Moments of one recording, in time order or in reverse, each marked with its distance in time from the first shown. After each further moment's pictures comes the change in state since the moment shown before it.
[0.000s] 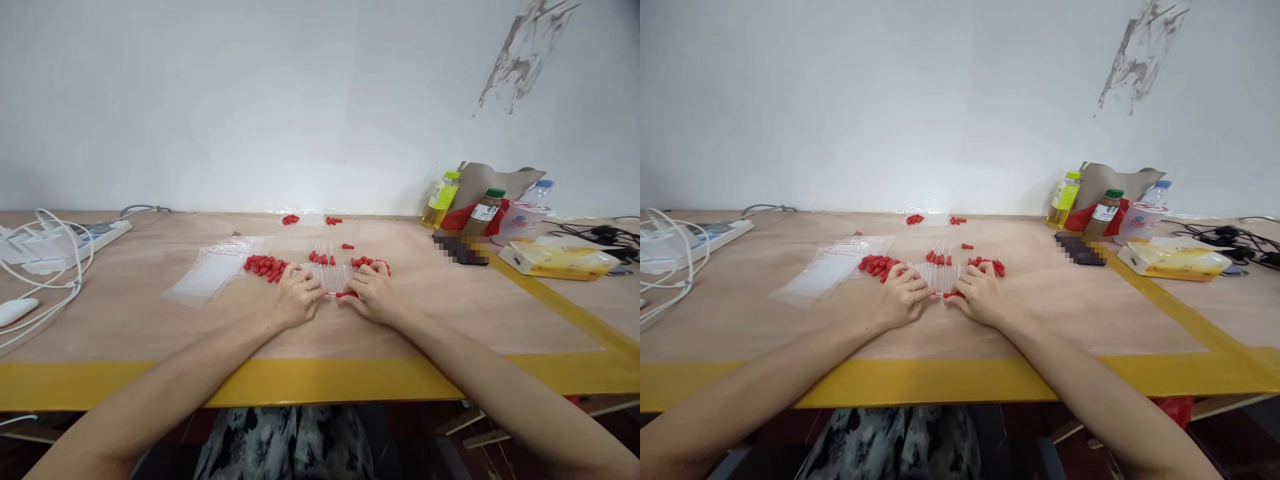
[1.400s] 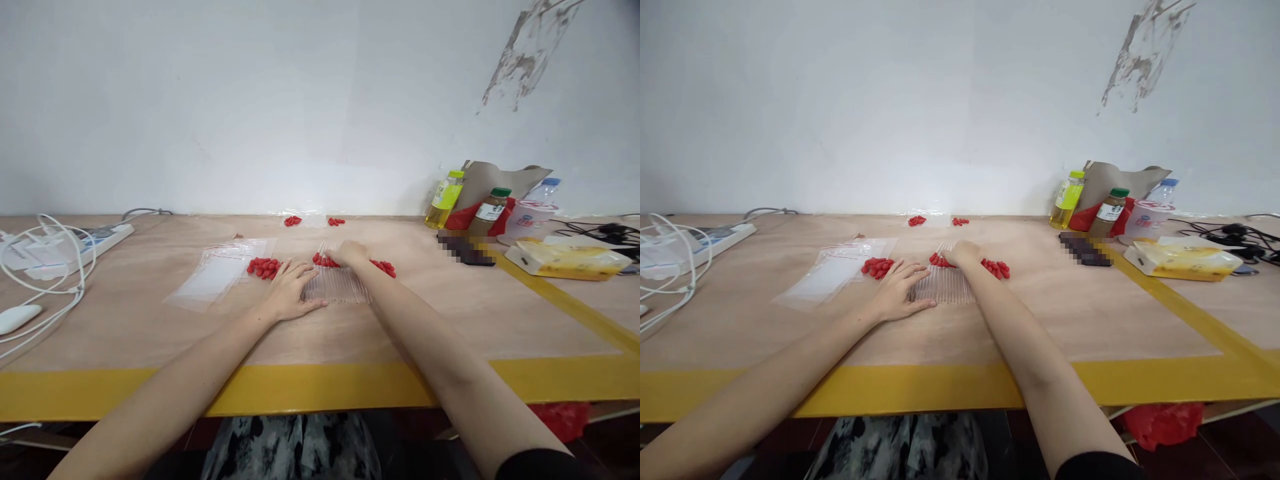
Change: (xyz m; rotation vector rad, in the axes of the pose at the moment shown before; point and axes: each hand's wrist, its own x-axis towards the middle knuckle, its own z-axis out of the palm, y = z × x) left_hand -0.010 -0.029 -0.001 -0.157 -0.278 -0.278; right_hand 0.112 0.045 0.056 0.008 -0.377 0.888
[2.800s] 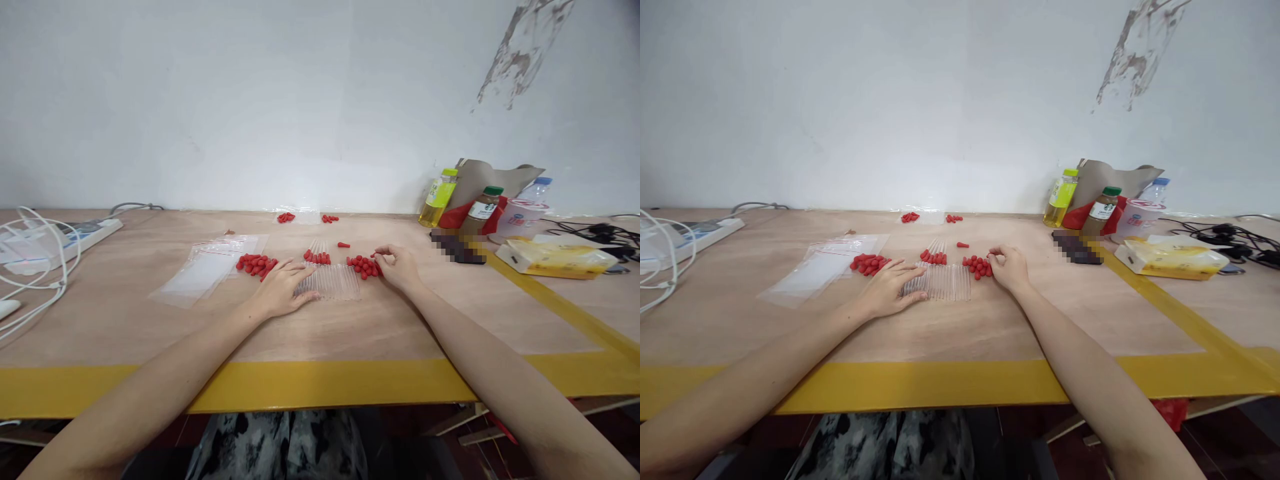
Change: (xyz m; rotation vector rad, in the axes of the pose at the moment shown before) left_hand 0.009 0.007 -0.002 0.035 -0.010 0.081; right_hand -0.046 0.131 -0.006 0.401 0.486 -0.238
